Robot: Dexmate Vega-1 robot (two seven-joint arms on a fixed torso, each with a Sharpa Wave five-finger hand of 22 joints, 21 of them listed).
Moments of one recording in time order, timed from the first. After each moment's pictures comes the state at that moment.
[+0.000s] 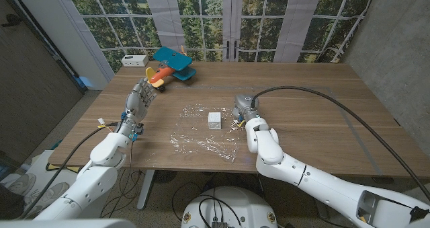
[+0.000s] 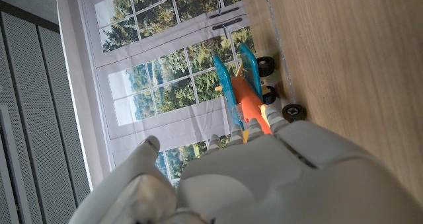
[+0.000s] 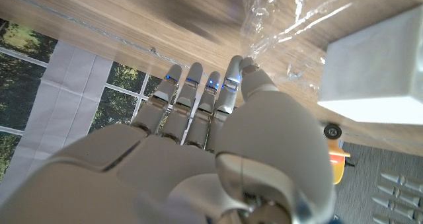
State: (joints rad) left arm 1.25 0.67 0.14 -1.57 -0.73 -0.46 -0.05; left_hand 0.06 0.08 0.46 0.10 0.20 -0.17 -0.06 0.19 0.18 -0.17 0.12 0.23 0.20 -0.13 0.17 0.19 0.18 -0.13 0.21 0.25 0.20; right arm -0.78 -0.49 -0.98 -1.86 -0.96 -0.82 0.02; right_hand 1.05 0.15 0.30 -0.17 0.23 0.87 0.00 0.67 0.25 0.69 -0.07 0.27 0.23 0.60 -0.06 0.39 0.26 0.49 0.04 0.24 0.18
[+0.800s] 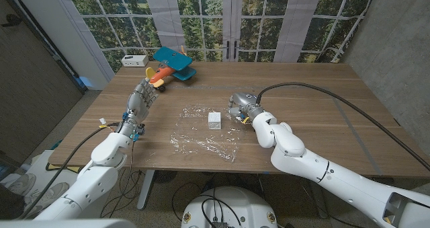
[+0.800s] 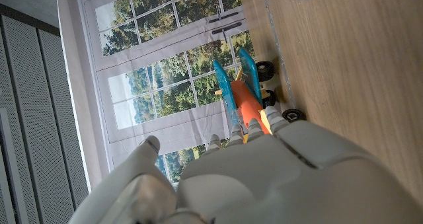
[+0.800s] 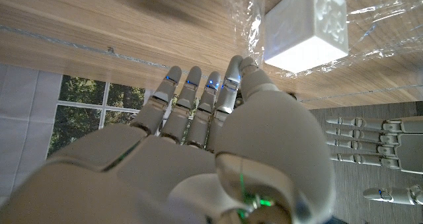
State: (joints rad) left arm 1.26 0.68 0.14 -1.59 -0.73 -0.45 -0.04; left_hand 0.06 0.08 0.46 0.10 0.20 -0.17 -0.06 0.19 0.18 -0.17 0.12 0.22 0.20 -0.13 0.17 0.19 0.18 -0.13 0.21 0.25 0.21; right arm -0.82 -0.62 -0.89 -2.04 -0.73 -0.65 0.06; right_hand 1.06 0.14 0.30 -0.16 0.22 0.87 0.00 0.67 0.25 0.69 -0.07 0.27 0.23 0.56 -0.05 0.37 0.26 0.46 0.05 0.23 0.18
